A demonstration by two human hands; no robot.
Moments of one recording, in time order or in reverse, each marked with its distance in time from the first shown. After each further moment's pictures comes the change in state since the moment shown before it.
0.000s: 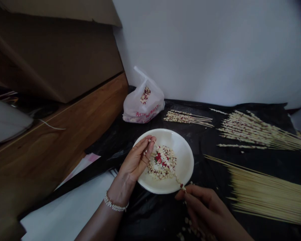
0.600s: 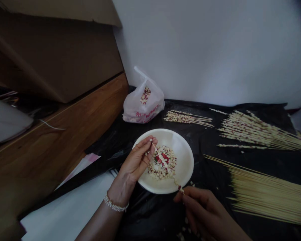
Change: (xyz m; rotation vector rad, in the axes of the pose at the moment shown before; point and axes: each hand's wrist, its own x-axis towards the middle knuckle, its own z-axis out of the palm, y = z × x) left_hand -0.004 -0.002 0.004 0.075 -0.010 -0.011; right_hand -0.001 -0.006 0.005 -0.008 -0.044 0.078
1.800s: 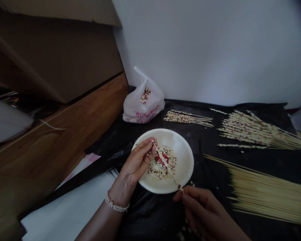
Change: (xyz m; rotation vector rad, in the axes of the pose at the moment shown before) left_hand 0.003 -0.003 -0.003 0.069 0.004 -0.007; right_hand 0.001 0.006 0.002 0.080 0.024 0.022
